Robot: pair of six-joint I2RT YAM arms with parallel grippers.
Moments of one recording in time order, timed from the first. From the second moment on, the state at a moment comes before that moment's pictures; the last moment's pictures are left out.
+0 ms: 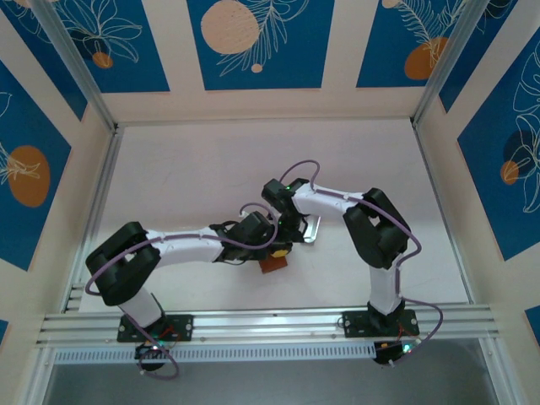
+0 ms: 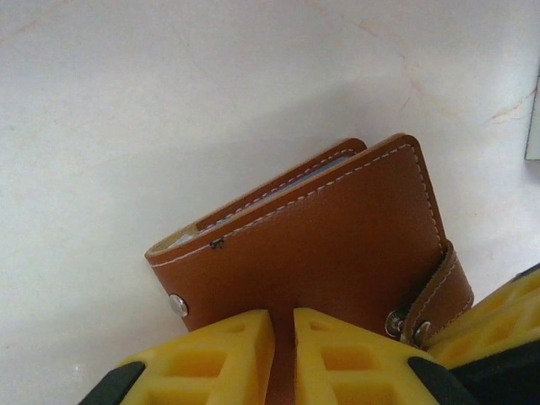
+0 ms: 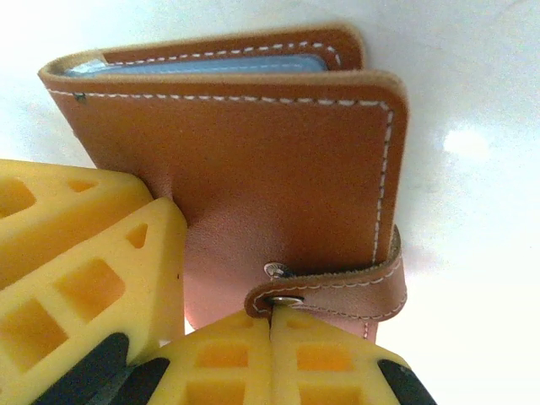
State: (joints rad) left arm -0.95 1.62 0.82 -0.26 -0.04 -0.83; right arm 0.75 1.93 1.29 -0.98 -0.44 0.56
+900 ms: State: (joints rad) left arm -0.96 1.62 0.82 -0.24 -0.05 -0.83; right arm 0.63 1.89 1.16 -0.83 -0.67 0.54
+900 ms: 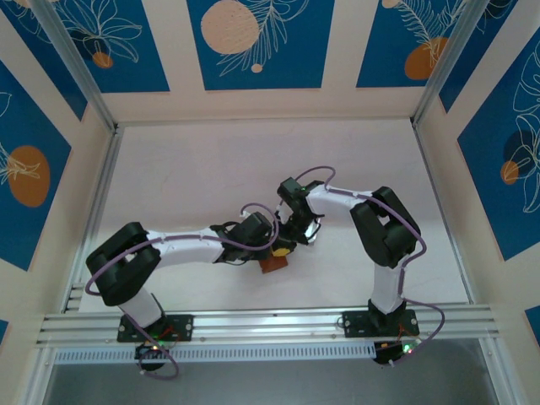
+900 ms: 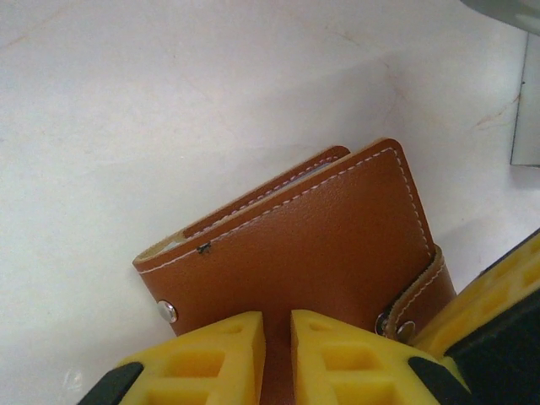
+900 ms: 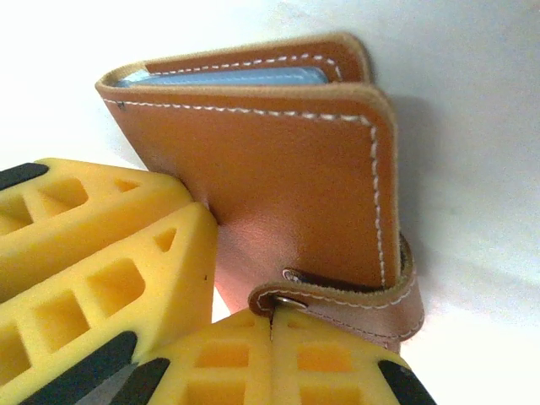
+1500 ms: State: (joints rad) left arm -0.96 1.64 0.82 -0.20 -0.06 -0.83; right arm 0.61 1.89 1.16 -0.81 -0.67 0.54
